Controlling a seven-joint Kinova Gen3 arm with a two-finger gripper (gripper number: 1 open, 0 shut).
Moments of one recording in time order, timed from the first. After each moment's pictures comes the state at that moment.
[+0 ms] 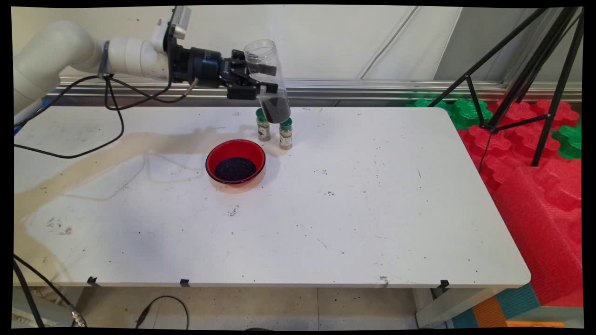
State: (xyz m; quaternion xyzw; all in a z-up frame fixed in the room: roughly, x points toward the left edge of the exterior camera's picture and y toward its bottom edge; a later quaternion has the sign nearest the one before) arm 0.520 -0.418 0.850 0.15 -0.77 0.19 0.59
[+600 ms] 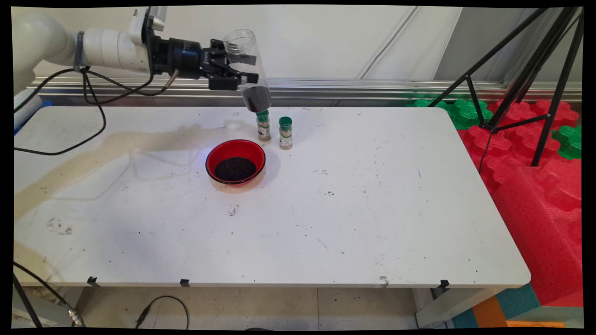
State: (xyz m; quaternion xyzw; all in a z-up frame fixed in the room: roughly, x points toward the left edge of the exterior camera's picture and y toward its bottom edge) arm 0.558 -0.405 0.864 0.17 -0.77 0.23 0.56
